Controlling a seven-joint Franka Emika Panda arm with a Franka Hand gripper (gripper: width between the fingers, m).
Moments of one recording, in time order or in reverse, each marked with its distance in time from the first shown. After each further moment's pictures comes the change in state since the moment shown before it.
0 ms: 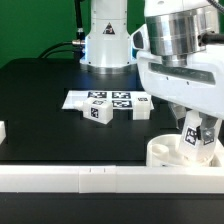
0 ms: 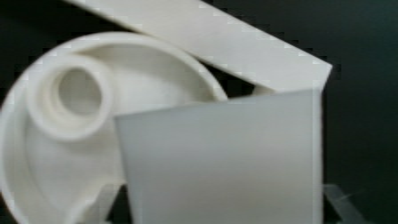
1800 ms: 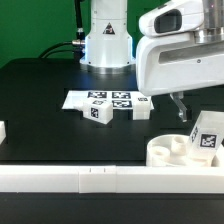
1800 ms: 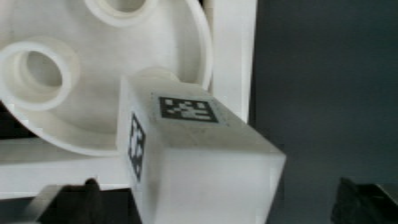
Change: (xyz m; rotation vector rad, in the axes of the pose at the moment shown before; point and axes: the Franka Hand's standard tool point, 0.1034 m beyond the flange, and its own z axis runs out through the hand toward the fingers) arm -0.027 -0.007 -0.023 -0.045 0.028 -1.450
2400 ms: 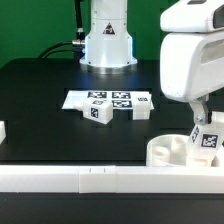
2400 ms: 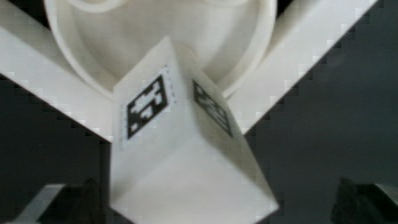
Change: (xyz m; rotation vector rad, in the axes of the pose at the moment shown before) arm -0.003 -0.004 0.002 -0.075 -0.042 -0.732
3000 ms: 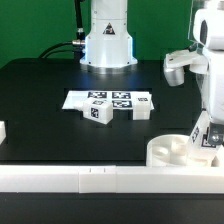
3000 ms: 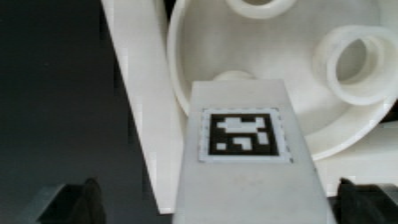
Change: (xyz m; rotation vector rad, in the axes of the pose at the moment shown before) arm -0.001 0.016 0.016 -0.039 -0.094 -0.611
